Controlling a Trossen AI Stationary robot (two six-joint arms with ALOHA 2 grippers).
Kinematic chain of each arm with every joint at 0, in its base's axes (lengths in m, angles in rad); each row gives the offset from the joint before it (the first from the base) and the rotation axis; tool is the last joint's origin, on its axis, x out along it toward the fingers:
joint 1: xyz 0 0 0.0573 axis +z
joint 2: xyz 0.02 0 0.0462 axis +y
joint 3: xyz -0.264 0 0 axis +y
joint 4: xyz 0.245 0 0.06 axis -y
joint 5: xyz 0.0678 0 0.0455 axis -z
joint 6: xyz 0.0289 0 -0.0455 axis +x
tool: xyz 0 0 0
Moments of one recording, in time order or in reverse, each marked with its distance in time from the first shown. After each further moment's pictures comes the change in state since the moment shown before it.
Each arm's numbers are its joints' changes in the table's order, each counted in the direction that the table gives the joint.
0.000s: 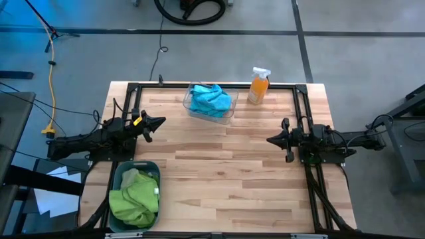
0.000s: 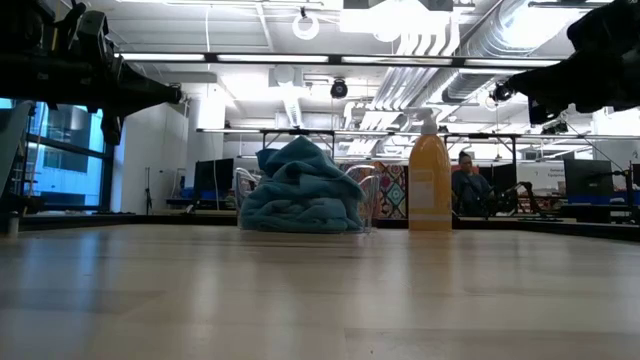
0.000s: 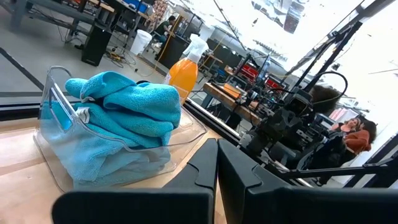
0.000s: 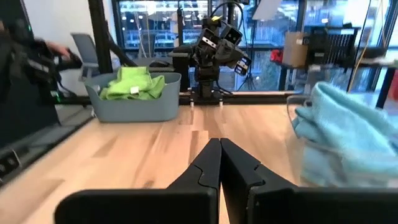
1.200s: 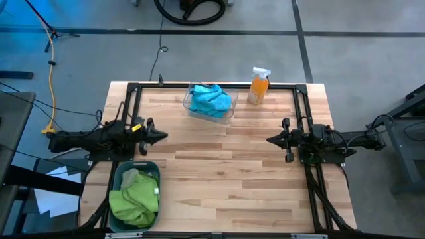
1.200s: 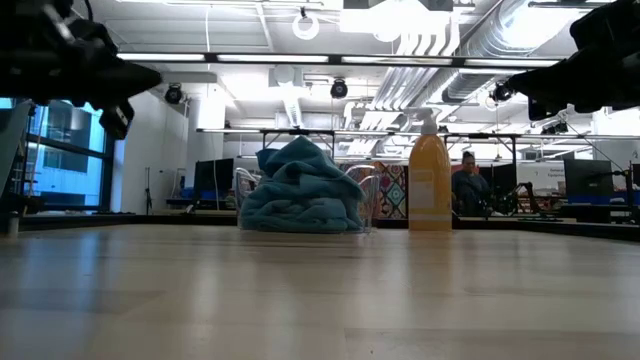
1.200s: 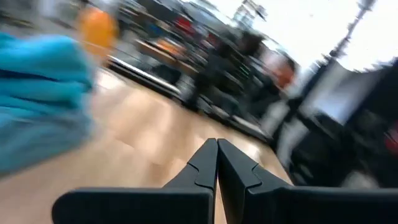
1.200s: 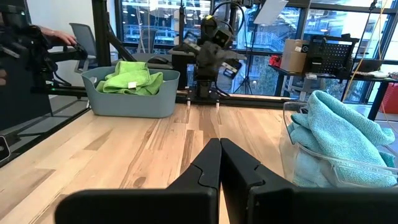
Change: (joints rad) left arm -0.135 0.000 0.000 -0.026 0.207 0.069; right arm 0.000 0.000 0.000 0.000 0.001 -0.080
